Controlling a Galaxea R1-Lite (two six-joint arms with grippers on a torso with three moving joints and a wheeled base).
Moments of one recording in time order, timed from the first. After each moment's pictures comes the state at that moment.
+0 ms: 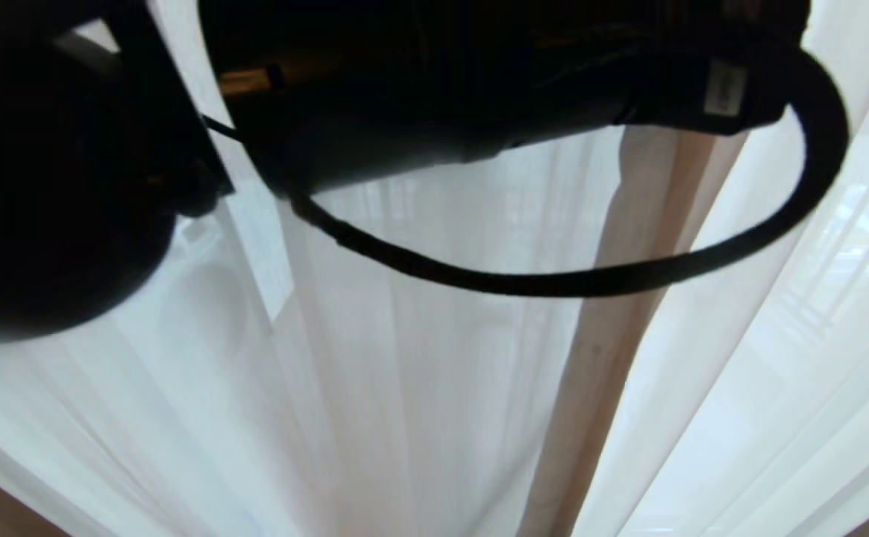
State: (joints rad) left arm -1.02 1.78 -1.66 -0.27 -0.26 -0.11; right arm 0.00 0.00 0.00 0.00 0.04 -0.09
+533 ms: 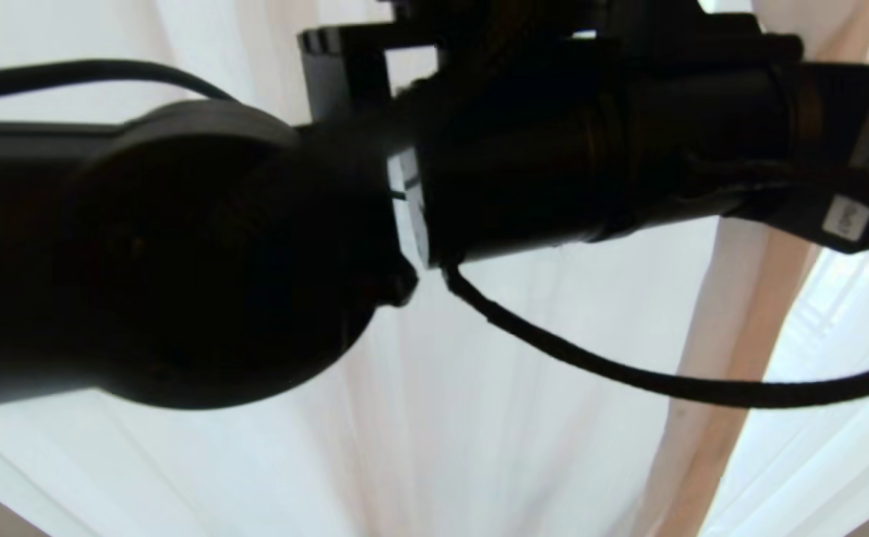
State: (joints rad) left arm -1.09 1.89 -1.71 -0.27 -0.26 -0.09; right arm 0.00 0.00 0.00 0.00 0.04 -0.09
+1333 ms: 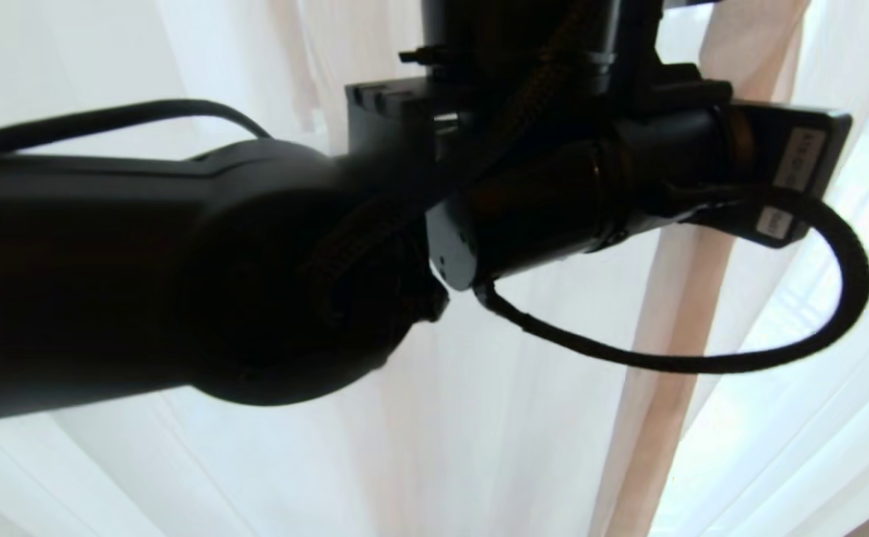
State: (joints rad) left arm -1.06 1.92 -1.70 -0.30 -0.07 -0.07; right arm 0.00 0.00 0.00 0.00 0.04 -0.09
